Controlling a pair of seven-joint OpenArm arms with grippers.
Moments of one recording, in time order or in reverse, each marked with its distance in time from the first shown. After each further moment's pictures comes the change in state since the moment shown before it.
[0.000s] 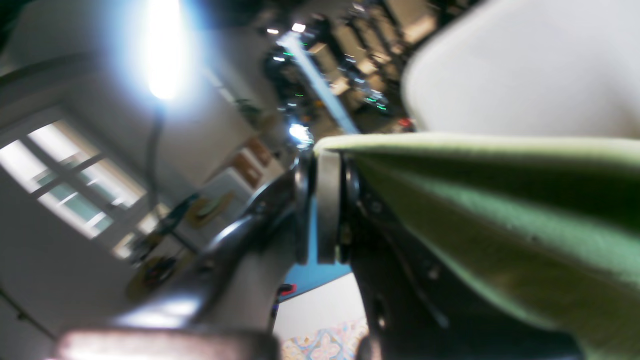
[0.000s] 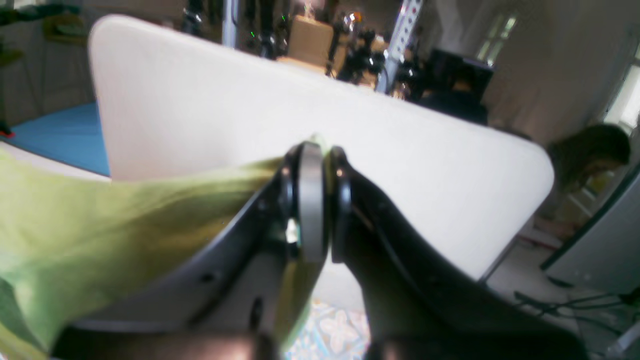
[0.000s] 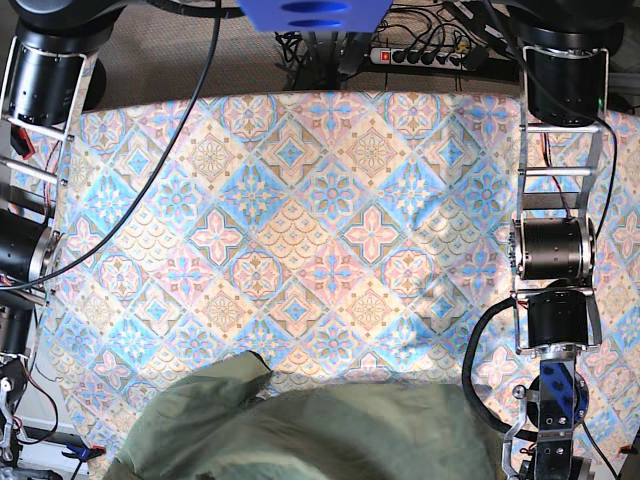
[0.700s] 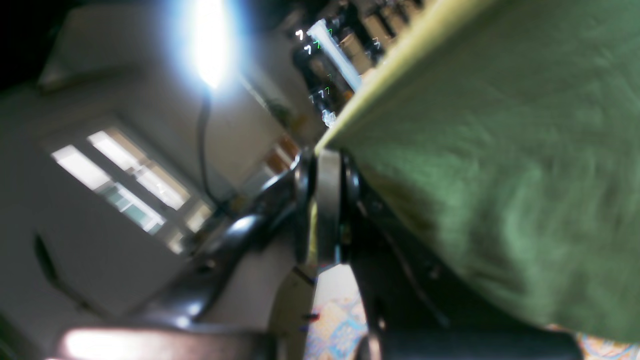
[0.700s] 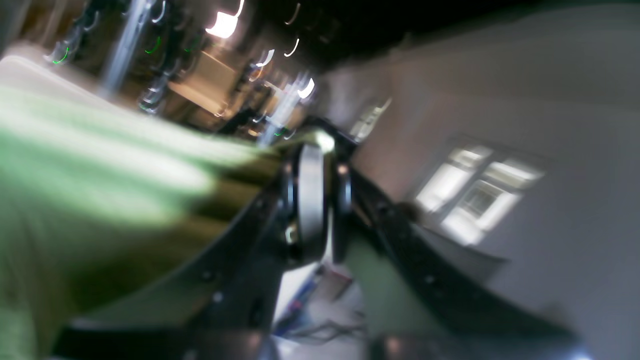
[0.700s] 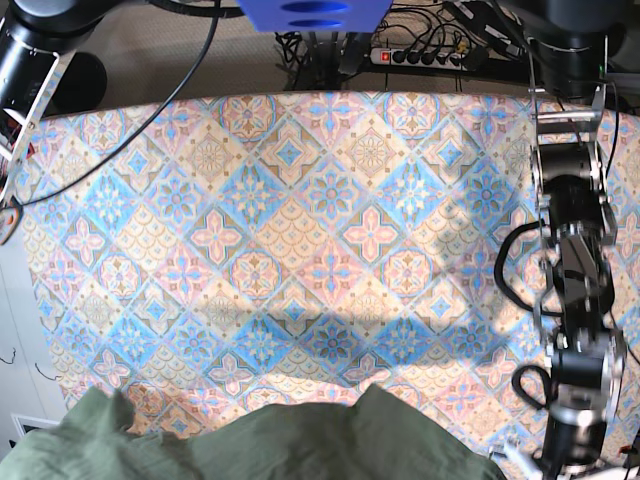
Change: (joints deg) left arm 23.3 -11.2 -3.9 37.0 -1.6 -1.2 10.9; right arm -7.2 16.8 12.9 40.0 3.0 0.4 -20.7
